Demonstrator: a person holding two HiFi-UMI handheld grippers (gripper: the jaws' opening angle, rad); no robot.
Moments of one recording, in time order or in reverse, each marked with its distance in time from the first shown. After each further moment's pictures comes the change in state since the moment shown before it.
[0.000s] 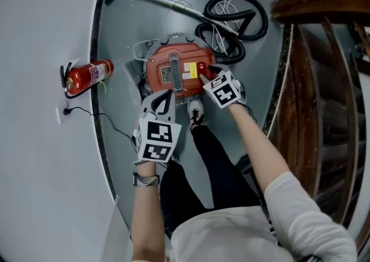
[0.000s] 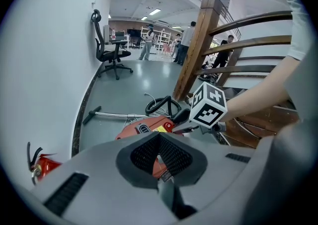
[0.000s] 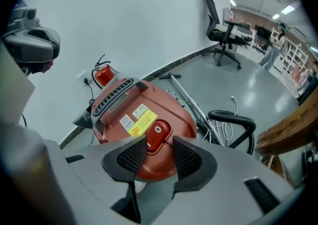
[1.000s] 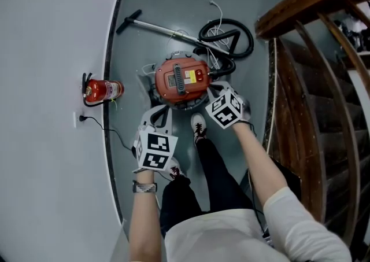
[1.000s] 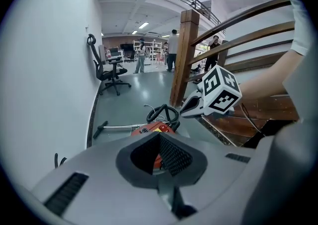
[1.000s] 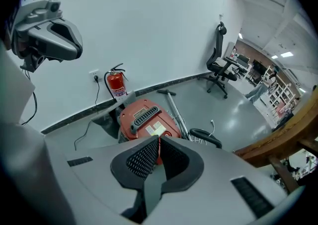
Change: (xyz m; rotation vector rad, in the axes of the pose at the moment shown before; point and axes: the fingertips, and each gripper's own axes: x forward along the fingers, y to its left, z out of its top) left arm -0.119 -0.029 -0.007 0.144 -0.127 0.026; right arm -0.151 0.061 0.027 -0.207 -0.087 -0.211
